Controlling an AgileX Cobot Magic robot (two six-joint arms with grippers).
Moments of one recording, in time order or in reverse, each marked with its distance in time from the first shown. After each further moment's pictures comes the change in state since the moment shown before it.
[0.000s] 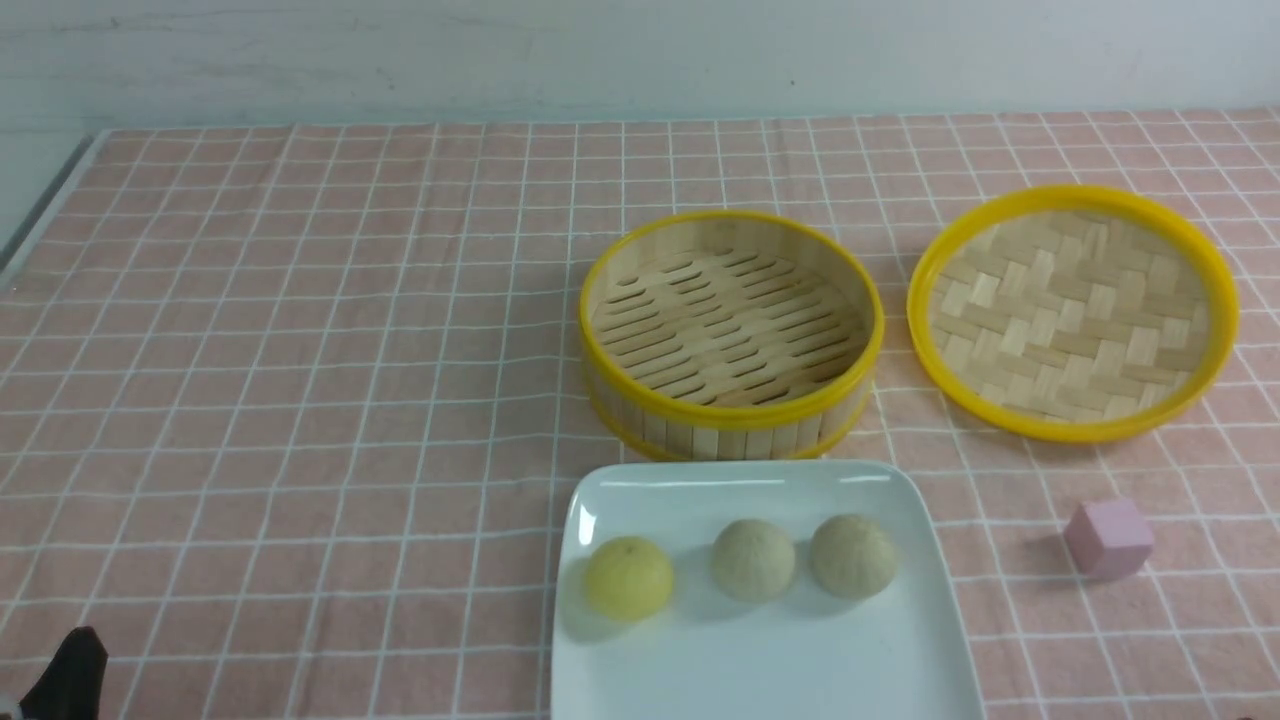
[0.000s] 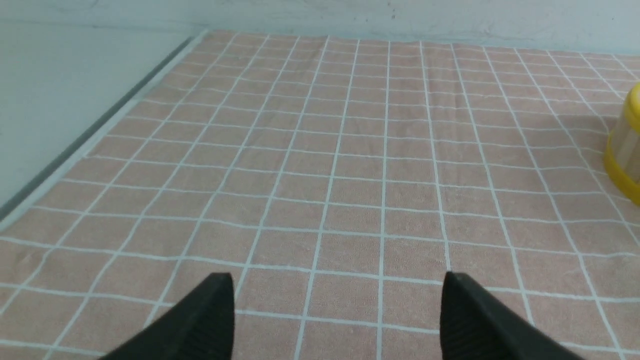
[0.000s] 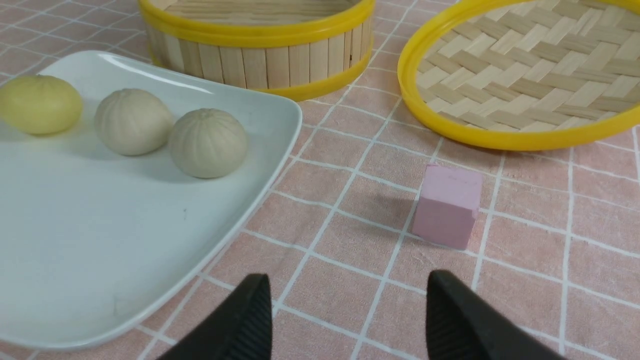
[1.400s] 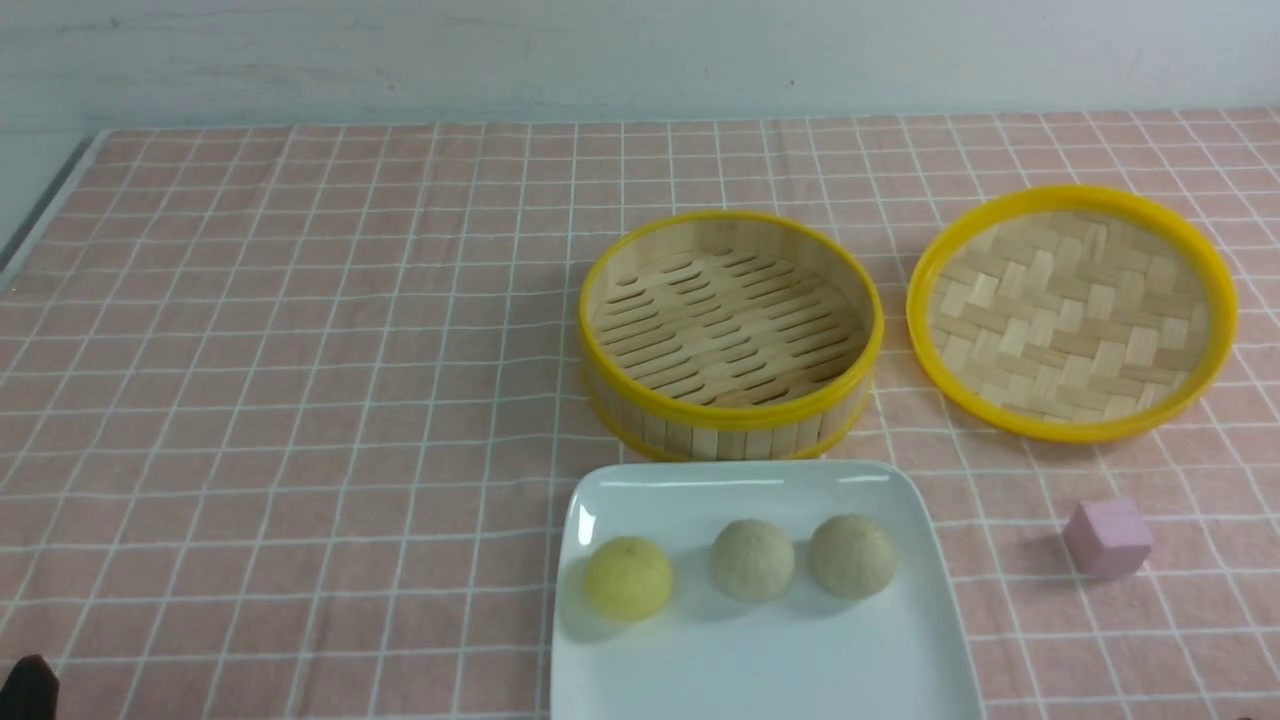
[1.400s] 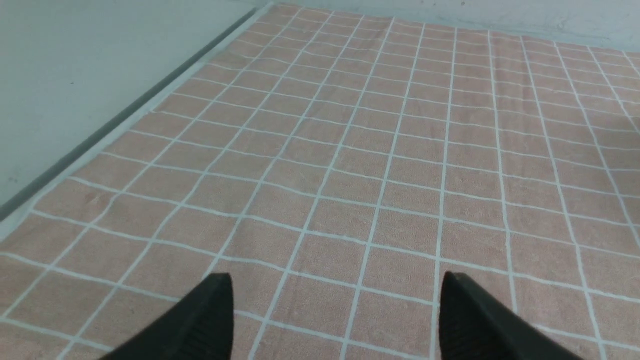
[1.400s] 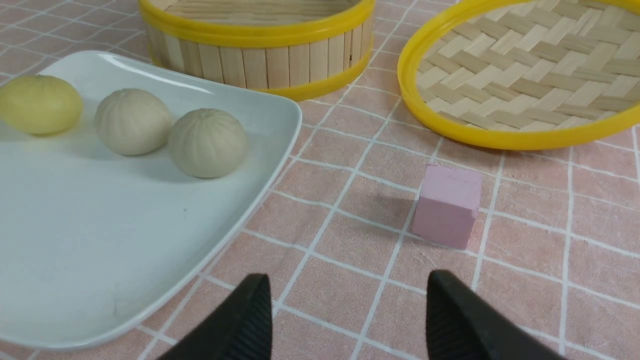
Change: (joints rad) right arm 0.000 0.000 0.000 0.000 0.000 -0.001; left arm 0.000 -0.067 0.014 0.467 0.067 -0.517
